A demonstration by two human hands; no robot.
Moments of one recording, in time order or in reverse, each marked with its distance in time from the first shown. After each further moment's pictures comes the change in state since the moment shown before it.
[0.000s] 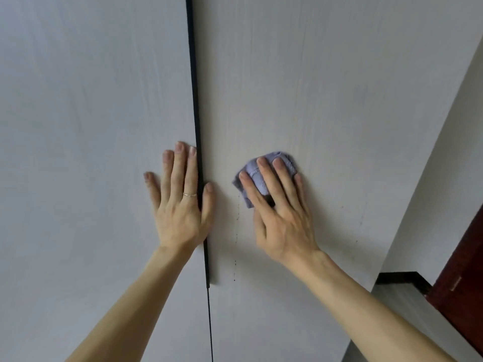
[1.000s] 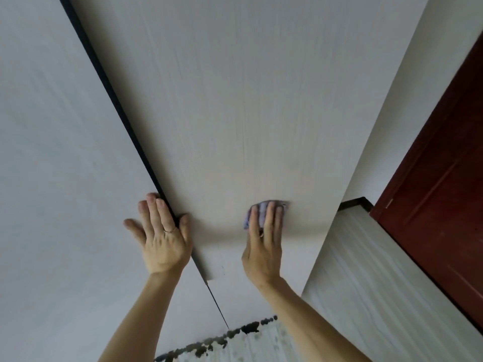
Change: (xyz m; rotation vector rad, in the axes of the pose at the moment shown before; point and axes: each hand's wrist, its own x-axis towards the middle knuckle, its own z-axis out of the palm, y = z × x) left_hand 0.084 0.014 -0.030 -0.050 -0.277 0.000; right_hand 0.022 -0.023 -0.044 0.024 -0.262 0.700
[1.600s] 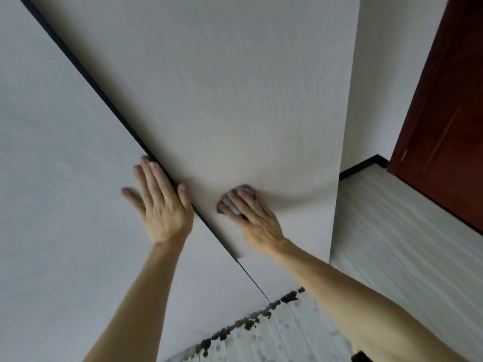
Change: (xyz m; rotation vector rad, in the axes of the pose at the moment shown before) left_hand 0.086 -0.007 -0.052 0.136 -0.016 0.117; right_hand 0.012 -0.032 -0.008 -0.009 -0.043 -0.364
